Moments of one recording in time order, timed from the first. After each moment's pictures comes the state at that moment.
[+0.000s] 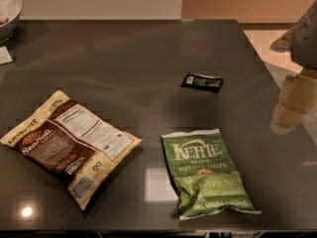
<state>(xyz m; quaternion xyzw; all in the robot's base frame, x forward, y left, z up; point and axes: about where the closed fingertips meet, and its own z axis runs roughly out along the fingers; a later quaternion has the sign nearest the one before) 0.438 -0.217 0.976 -0.60 0.78 -0.03 0.16</state>
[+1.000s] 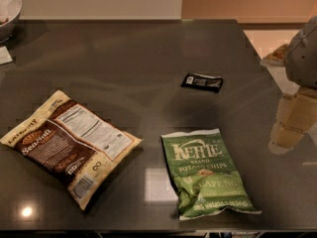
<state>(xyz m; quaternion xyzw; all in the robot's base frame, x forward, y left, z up) 0.414 -0.199 0.960 -0.63 0.76 0.00 0.16</state>
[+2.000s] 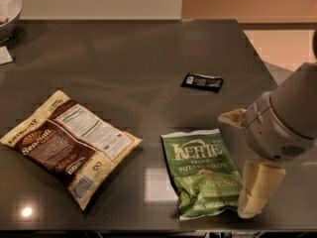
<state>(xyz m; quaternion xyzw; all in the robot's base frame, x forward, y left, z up) 0.351 -0.140 0.873 -0.69 0.70 0.08 0.15</state>
